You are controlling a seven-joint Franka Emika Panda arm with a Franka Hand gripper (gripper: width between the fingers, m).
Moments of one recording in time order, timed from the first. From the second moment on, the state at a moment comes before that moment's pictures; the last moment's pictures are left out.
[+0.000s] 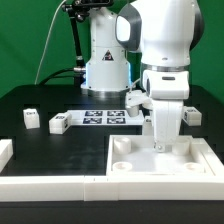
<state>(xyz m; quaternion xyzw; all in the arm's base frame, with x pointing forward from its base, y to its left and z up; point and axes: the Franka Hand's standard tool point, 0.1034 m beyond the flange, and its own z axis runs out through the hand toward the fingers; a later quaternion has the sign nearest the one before) 0.502 0.087 0.006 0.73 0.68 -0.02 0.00</state>
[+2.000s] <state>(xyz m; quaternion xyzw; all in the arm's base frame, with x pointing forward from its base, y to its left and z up) 0.450 0.101 0.056 0.94 0.35 0.00 0.01</state>
